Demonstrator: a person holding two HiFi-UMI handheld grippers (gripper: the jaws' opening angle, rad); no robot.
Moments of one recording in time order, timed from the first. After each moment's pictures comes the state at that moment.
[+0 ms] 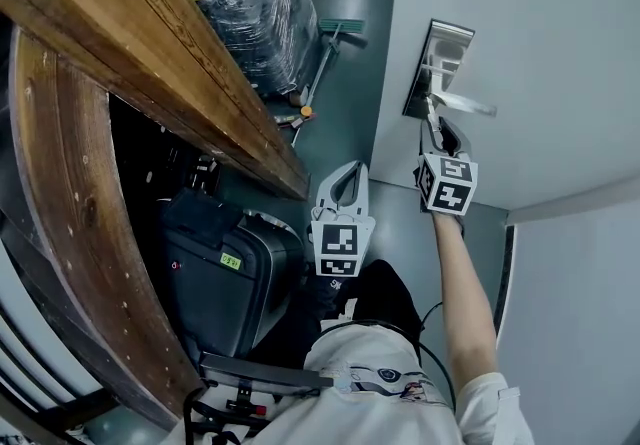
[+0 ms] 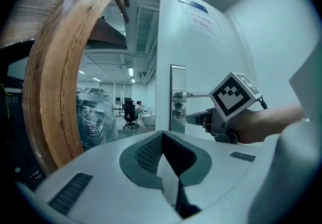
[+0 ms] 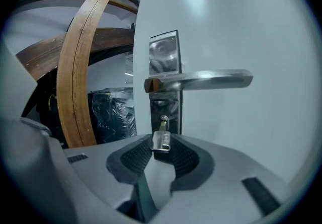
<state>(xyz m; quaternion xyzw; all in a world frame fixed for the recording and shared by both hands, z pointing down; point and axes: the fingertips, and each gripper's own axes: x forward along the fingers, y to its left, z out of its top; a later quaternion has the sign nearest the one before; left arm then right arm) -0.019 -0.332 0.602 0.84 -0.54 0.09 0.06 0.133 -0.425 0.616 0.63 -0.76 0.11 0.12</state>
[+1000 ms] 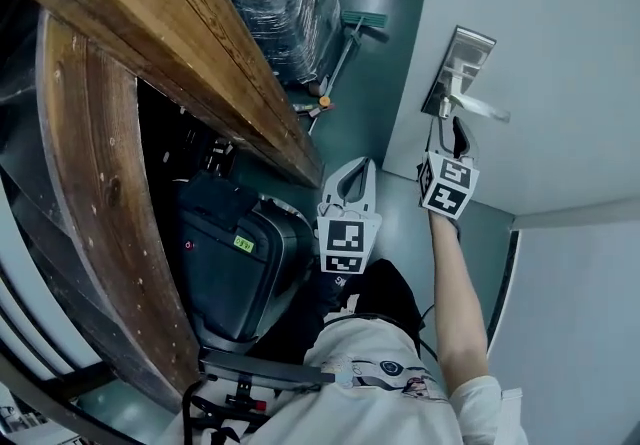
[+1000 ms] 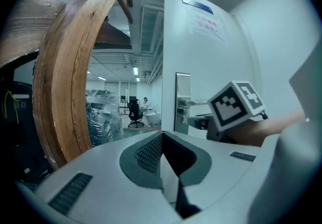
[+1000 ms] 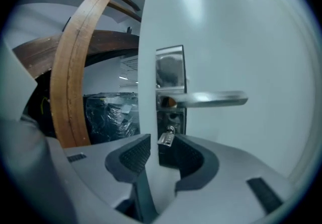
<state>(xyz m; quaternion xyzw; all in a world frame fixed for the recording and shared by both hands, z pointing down) -0.038 -0.324 0.574 0.82 -0.56 0.10 0.07 0.119 -0.425 0.593 0.67 -0.73 0.10 0.09</state>
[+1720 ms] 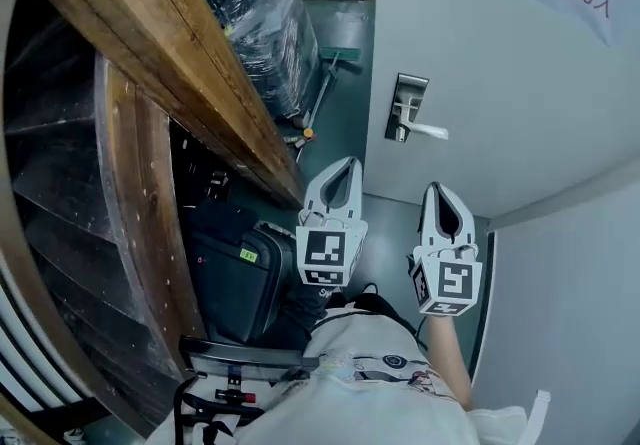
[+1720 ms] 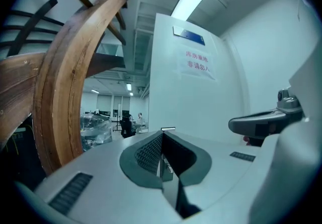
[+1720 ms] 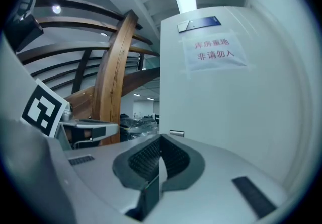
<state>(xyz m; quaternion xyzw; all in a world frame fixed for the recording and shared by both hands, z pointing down) -0.015 -0.287 0.366 0.85 -0.53 0.03 0.02 0.117 -0.238 0.362 0.63 -0.78 0.02 0.04</state>
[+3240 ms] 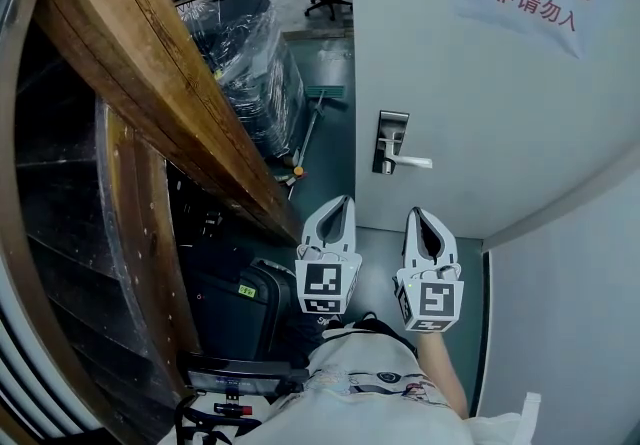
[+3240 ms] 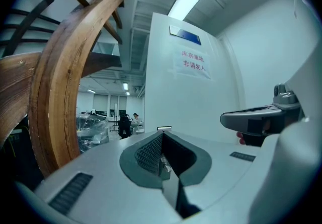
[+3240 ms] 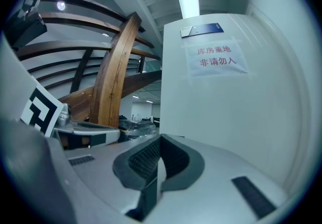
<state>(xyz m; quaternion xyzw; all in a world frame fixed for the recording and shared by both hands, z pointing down) -0.010 -0.275 0.370 0.86 -0.52 0.03 0.02 0.106 -0.234 0.352 0.64 -0.77 0.00 0.04</state>
